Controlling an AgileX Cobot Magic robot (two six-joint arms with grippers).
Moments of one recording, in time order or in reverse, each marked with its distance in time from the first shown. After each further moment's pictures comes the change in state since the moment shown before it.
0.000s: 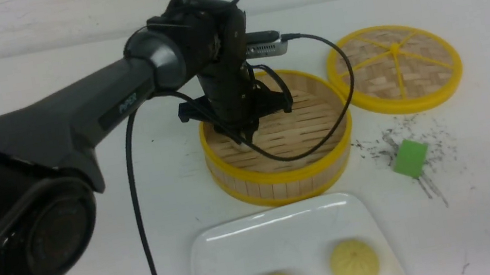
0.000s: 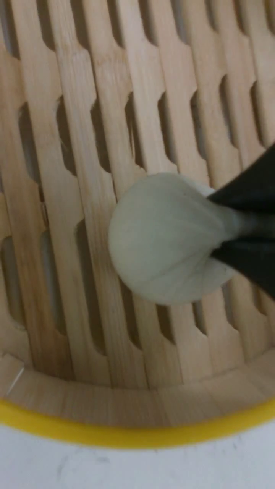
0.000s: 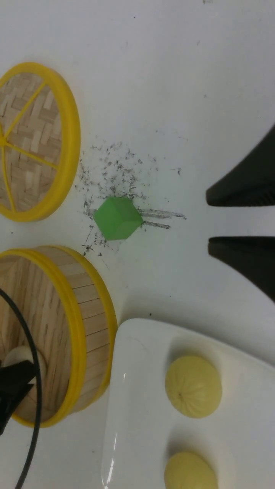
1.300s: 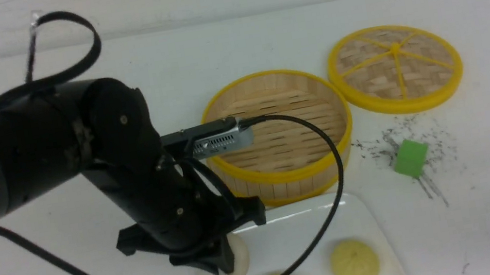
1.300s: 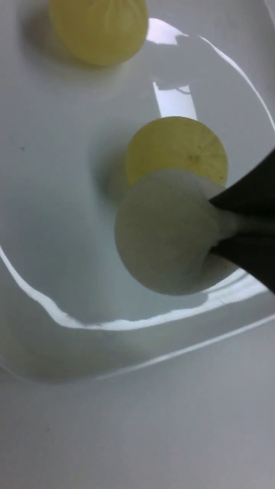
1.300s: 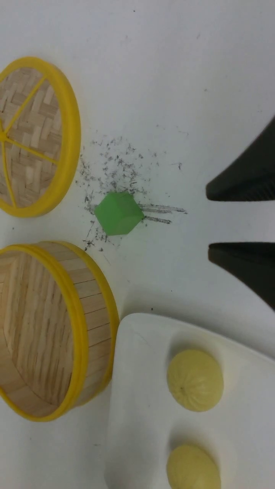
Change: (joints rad) right arm 0.000 0.000 0.000 0.014 0.000 0.000; left arm -0.011 -0.600 0.864 -0.359 -0.120 0.109
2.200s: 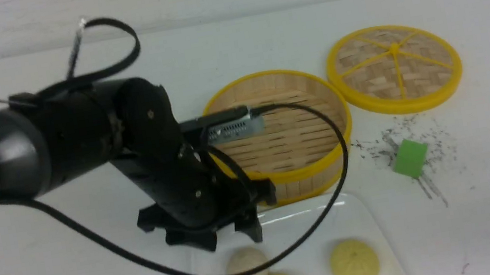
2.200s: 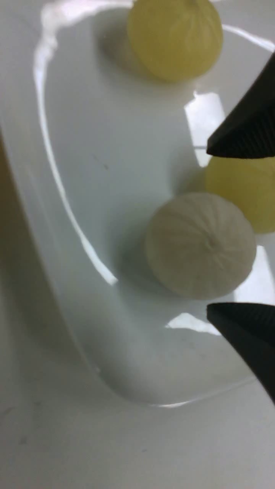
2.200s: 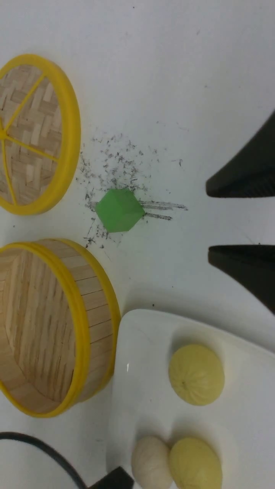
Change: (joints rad) right arm 0.000 0.000 -0.027 0.012 0.026 0.000; left arm 0.000 0.060 -0.077 0.035 -0.059 0.019
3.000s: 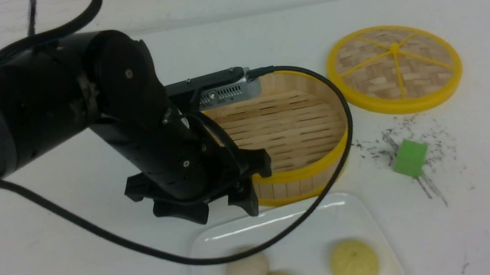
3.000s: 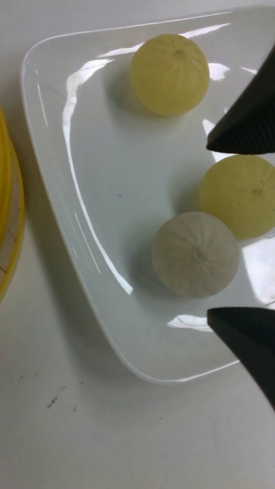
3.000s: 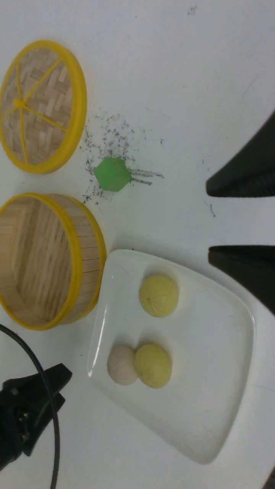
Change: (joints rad) right arm 0.000 -0.189 -0.423 -0.052 0.573 0.126; left arm 0.000 -0.042 -0.081 0.038 0.086 0.004
